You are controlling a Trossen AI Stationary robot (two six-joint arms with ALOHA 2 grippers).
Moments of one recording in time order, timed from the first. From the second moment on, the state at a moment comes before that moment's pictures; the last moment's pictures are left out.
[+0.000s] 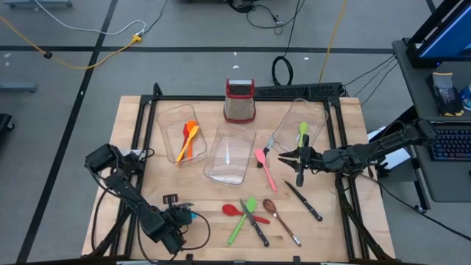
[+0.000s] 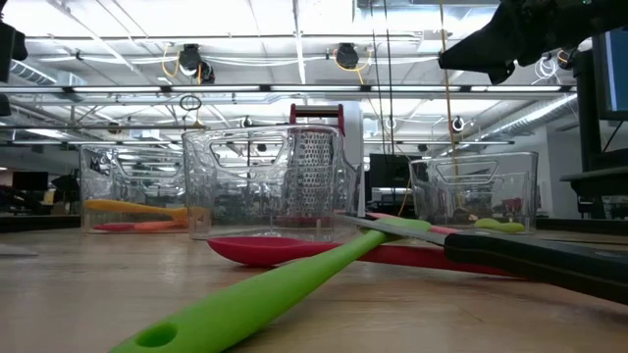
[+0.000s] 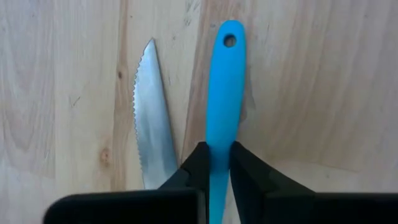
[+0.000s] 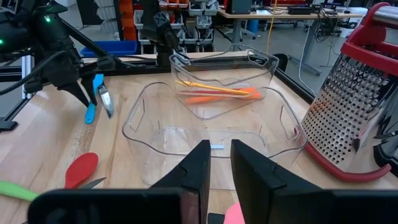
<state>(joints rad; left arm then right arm) -0.86 1.84 1.12 -0.92 -0.21 -1.02 0.32 0.81 0.43 0.13 0.52 0.12</state>
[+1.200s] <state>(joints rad) -0.83 1.85 1.22 -0.98 -0.22 -0.96 0.32 0.81 0.43 0.19 0.52 0.12</state>
